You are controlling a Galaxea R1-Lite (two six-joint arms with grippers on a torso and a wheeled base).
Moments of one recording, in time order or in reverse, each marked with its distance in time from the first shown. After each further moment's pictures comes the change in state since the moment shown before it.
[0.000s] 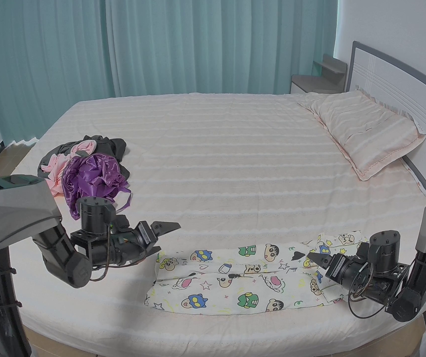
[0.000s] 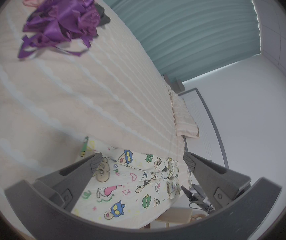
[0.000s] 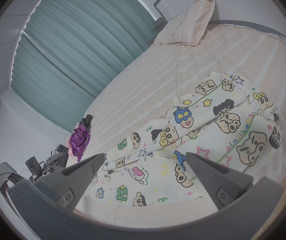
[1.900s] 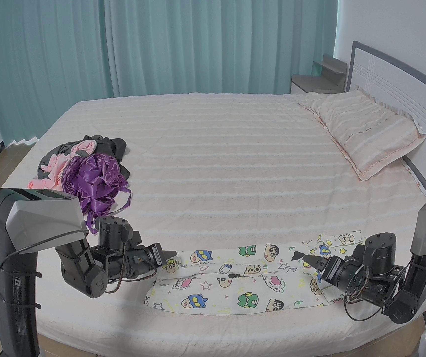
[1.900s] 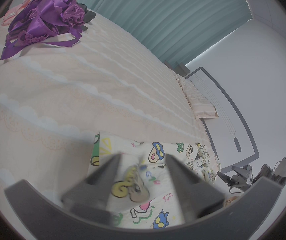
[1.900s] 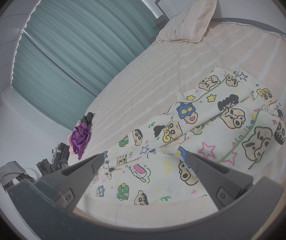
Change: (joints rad) left arm -0.037 0.178 -0.031 -0.048 0.099 0.244; right arm 0.024 0.028 -0.005 -0.021 0.002 0.007
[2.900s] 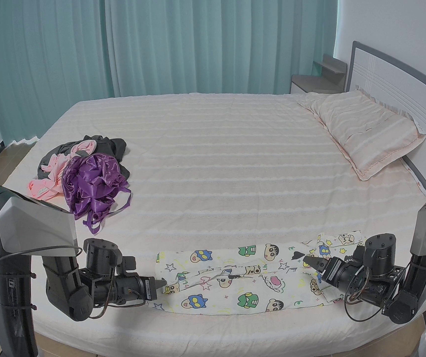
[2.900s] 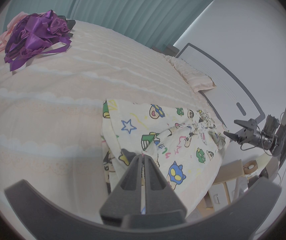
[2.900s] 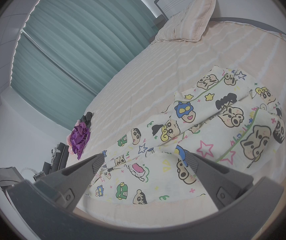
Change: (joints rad) left arm -0.021 -0.052 0.294 -0.130 0.003 0.290; right arm -0.002 0.004 0.007 0.000 0.000 0.002
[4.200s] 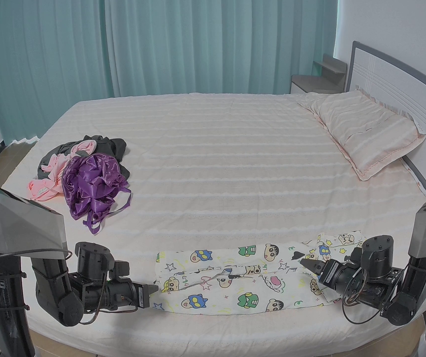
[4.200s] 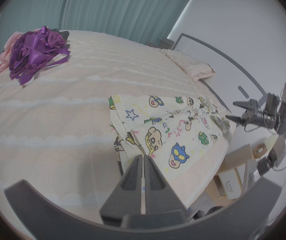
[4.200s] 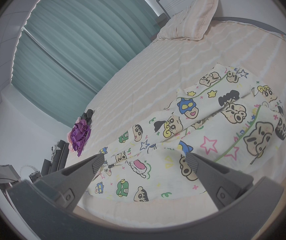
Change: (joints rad) left arm 0.000 -0.069 0.101 -0.001 0.048 0.099; right arm 0.023 0.006 -0.001 0.001 -0.006 -0.001
